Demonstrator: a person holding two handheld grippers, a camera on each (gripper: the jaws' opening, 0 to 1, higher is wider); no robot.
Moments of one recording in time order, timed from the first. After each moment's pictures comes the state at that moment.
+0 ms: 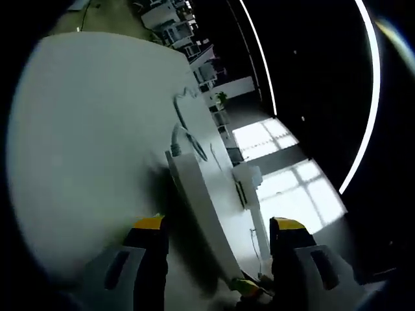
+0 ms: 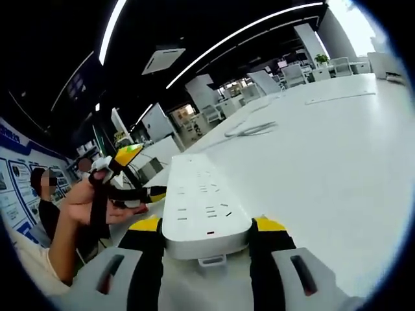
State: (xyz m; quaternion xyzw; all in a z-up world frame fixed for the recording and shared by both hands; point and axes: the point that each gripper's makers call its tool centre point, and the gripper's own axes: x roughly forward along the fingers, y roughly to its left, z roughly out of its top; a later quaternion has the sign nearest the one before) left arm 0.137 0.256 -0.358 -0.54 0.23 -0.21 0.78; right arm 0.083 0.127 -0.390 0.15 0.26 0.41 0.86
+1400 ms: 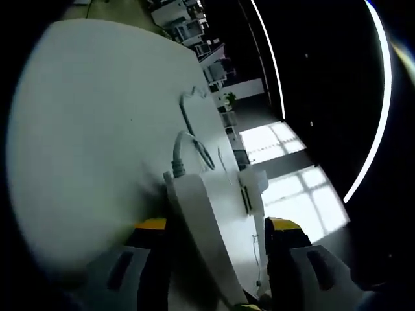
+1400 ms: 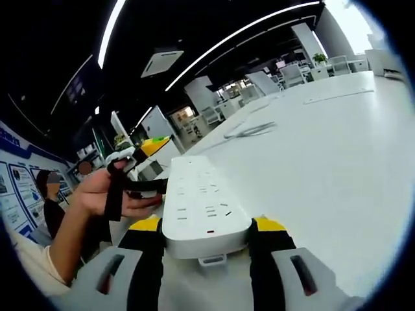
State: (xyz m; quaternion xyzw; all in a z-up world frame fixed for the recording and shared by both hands) left arm 0.178 0.252 -0.368 -0.56 0.24 -0.18 0.77; right arm 0.085 0.126 -0.390 0.16 0.26 0.41 0.86
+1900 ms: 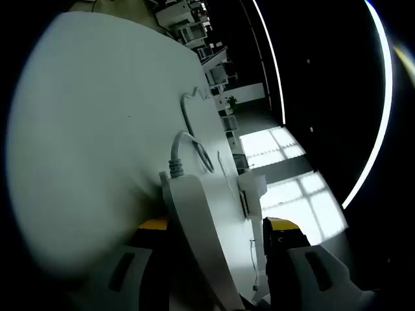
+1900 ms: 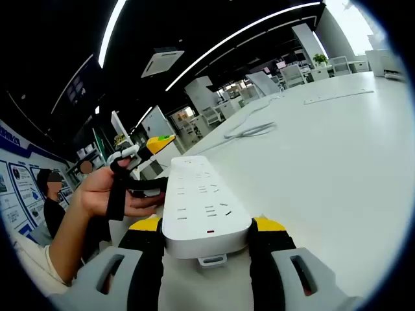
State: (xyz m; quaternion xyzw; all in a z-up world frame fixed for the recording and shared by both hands) left arm 0.181 0.244 -0.367 -0.57 0.23 -0.17 0.77; right arm 0.084 0.126 -0.390 0.16 0.26 0.41 0.86
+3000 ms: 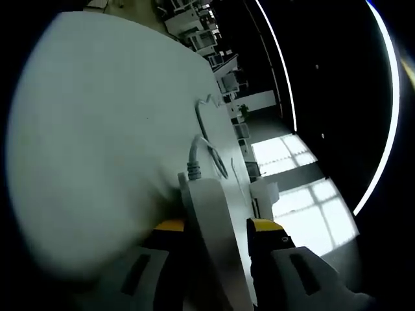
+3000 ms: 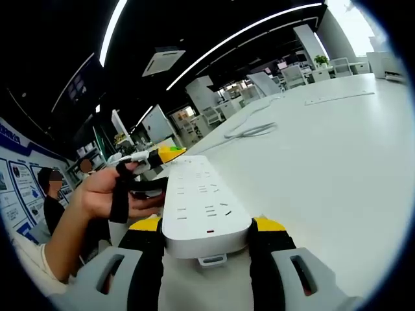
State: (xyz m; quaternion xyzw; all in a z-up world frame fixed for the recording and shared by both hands) left arm 0.184 0.254 -0.385 -0.57 0.24 -0.12 0.78; right arm 0.083 0.126 -0.390 0.16 0.26 0.41 0.86
